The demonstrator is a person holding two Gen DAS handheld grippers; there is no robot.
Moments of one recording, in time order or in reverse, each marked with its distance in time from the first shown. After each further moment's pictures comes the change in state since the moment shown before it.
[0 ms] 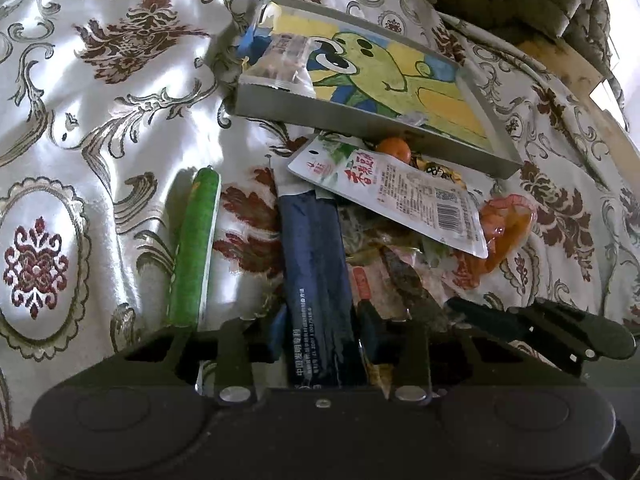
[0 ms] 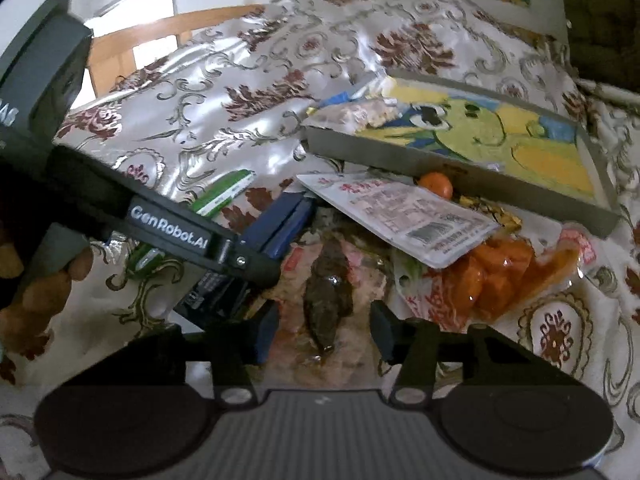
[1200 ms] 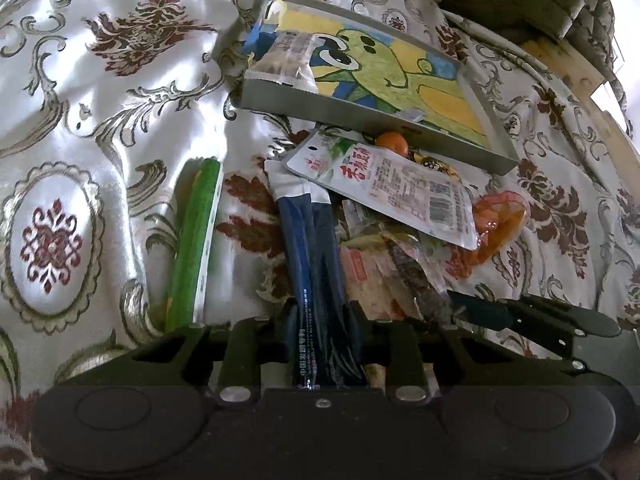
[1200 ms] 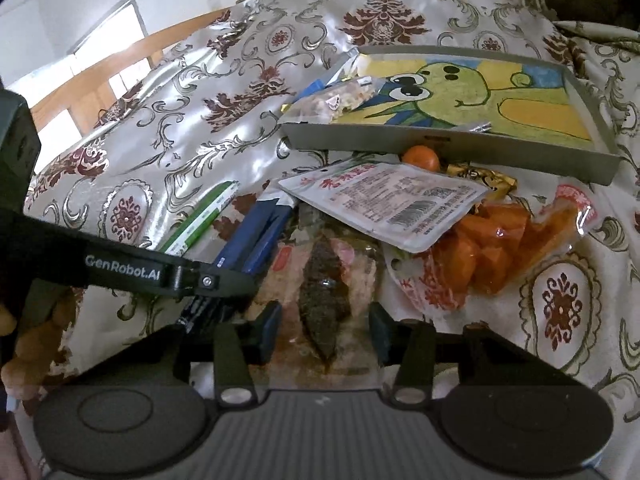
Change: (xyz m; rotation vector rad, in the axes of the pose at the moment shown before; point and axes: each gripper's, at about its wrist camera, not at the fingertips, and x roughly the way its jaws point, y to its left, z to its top) left arm -0.016 -0.004 -0.007 -0.019 0.021 0.009; right arm 0.001 -0.022 0.005 0.161 0.043 0.071
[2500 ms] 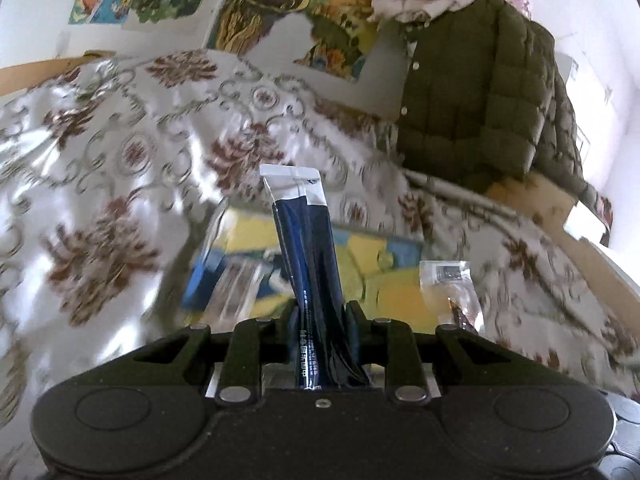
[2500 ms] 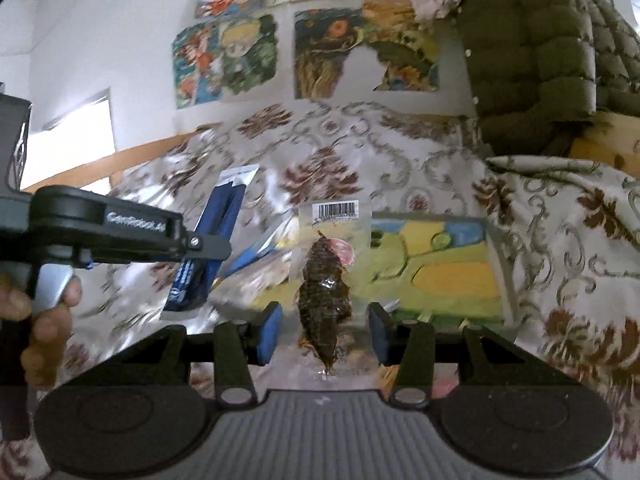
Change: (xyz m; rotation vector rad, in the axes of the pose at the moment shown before) left arm -0.013 -0.061 0.108 0.089 -0.501 -0.013; right arm -0.056 -0.037 0.060 -0.021 -0.420 -0.178
